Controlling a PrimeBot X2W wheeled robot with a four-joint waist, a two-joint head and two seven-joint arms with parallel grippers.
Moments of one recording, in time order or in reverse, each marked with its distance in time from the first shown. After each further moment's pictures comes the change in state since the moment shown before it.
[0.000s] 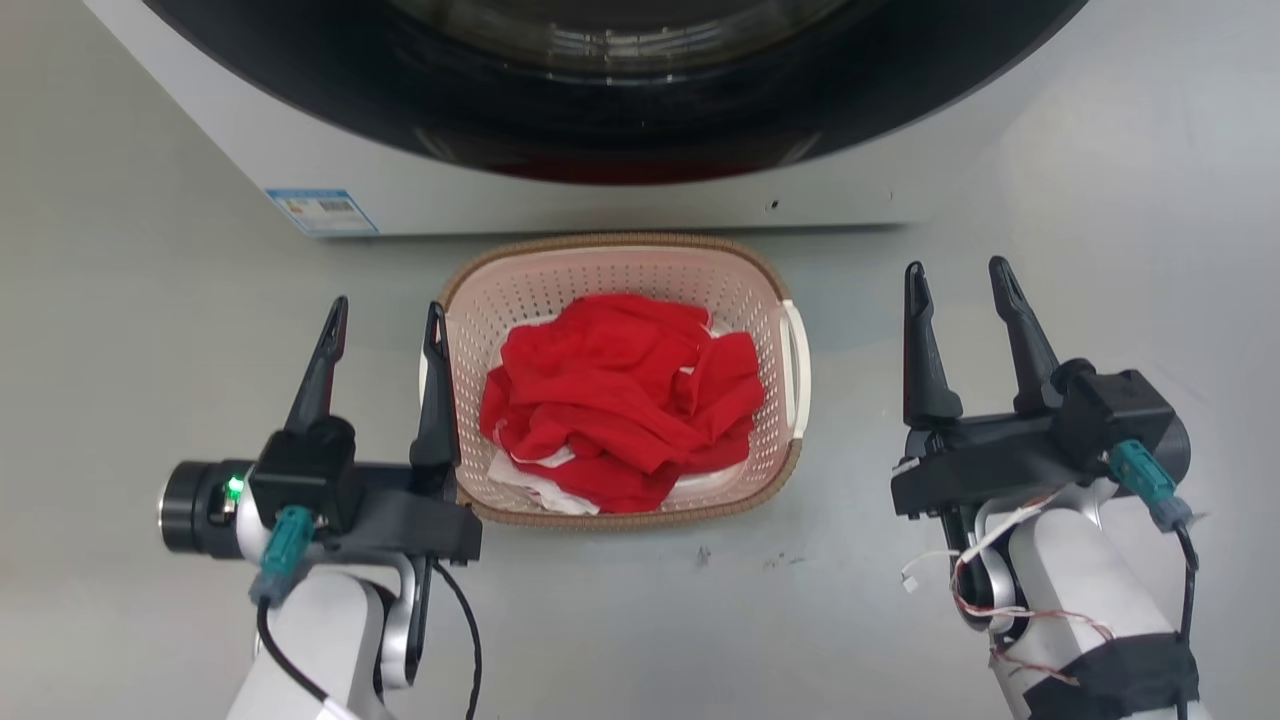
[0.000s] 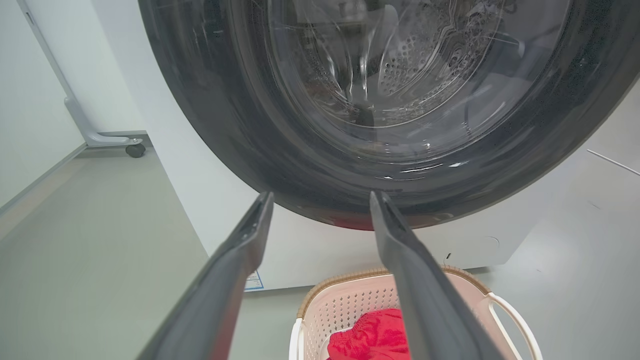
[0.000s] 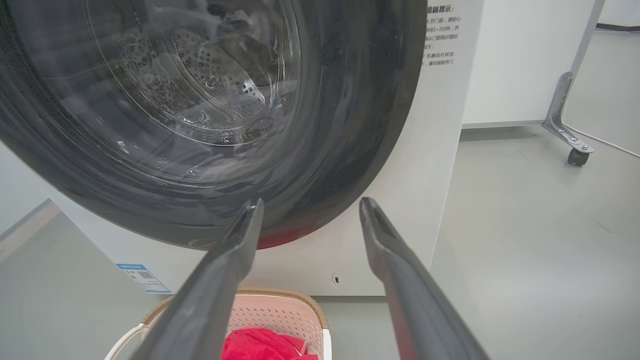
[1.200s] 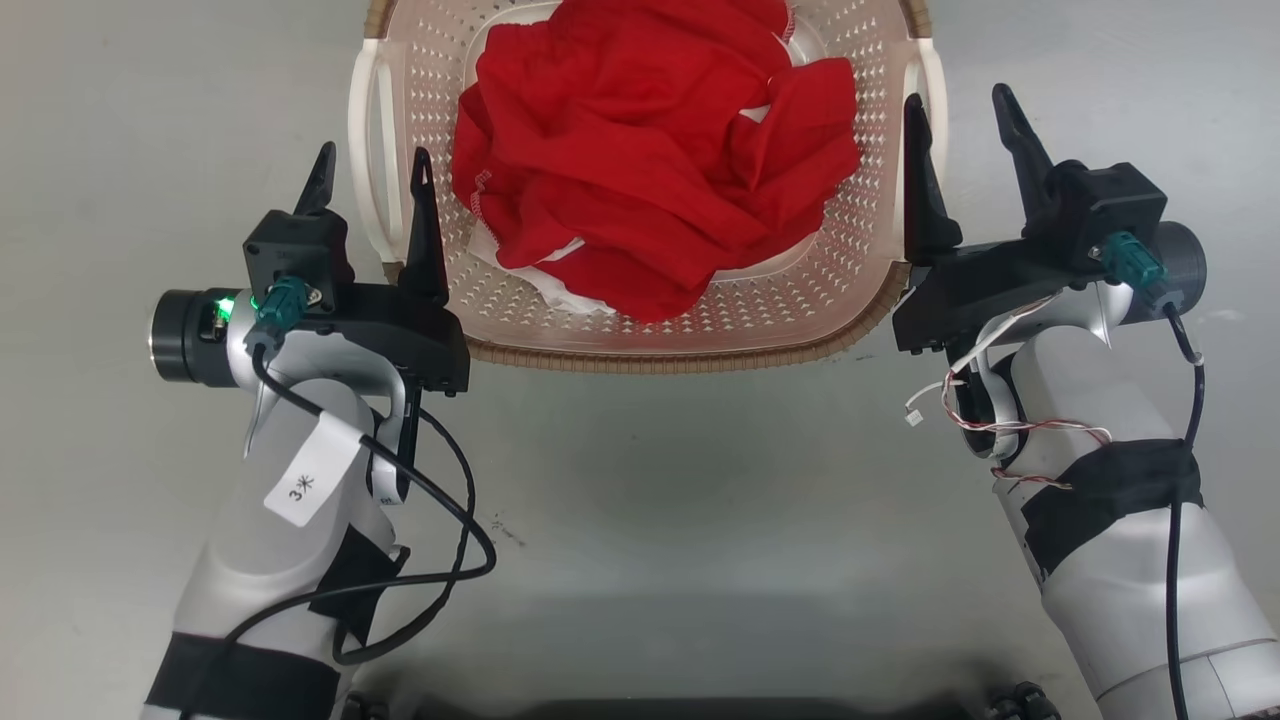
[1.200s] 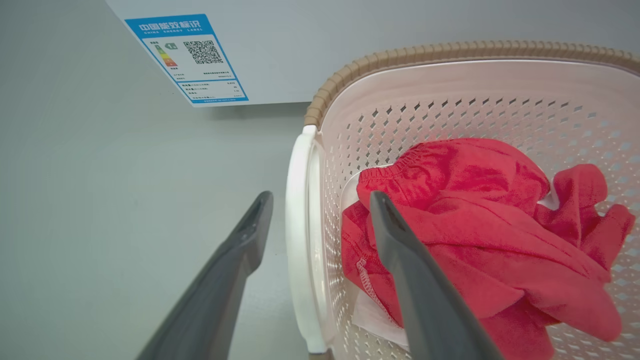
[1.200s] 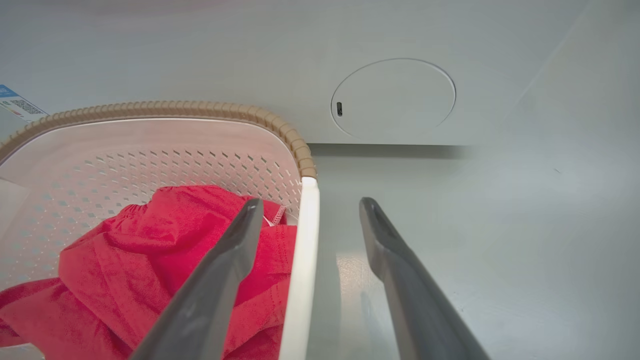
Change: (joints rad) left arm -0.419 -0.025 0.001 0.454 -0.057 -0.028 0.031; right arm -0.390 -0.013 0.027 0.362 -0.020 0.032 0.009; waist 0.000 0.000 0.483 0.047
